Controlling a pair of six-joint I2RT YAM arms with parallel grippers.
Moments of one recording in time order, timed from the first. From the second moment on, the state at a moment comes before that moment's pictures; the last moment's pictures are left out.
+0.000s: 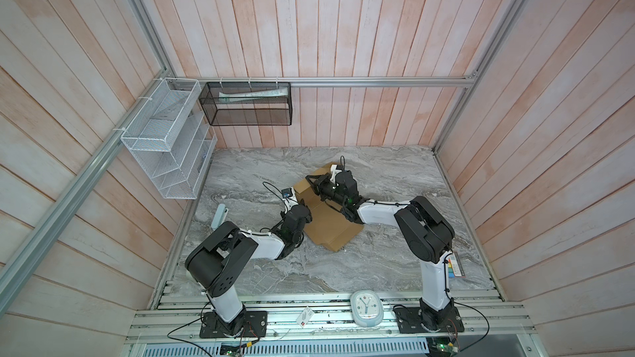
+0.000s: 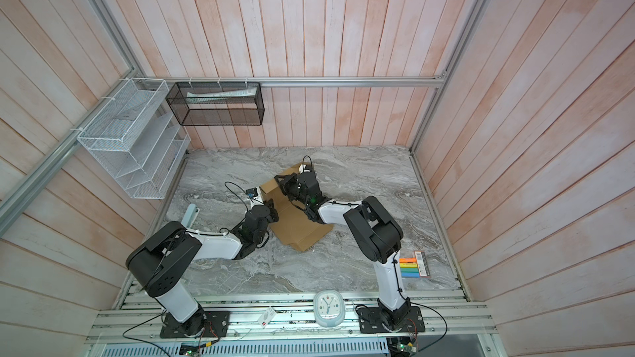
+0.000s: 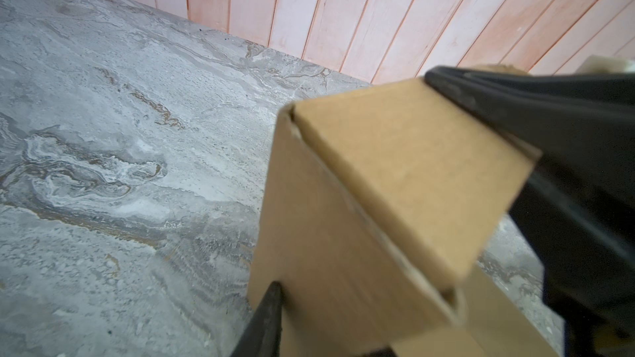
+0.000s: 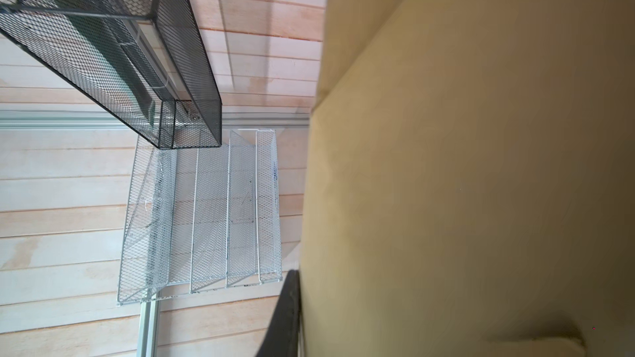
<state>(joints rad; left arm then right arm) -0.67 1.71 0.65 0.67 -0.54 -0.56 0.70 2.05 1.21 0.67 -0.21 1.49</state>
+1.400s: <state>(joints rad) -0.67 1.65 0.59 0.62 -0.62 -0.59 0.74 1.62 0.83 0.59 -0.20 1.33</state>
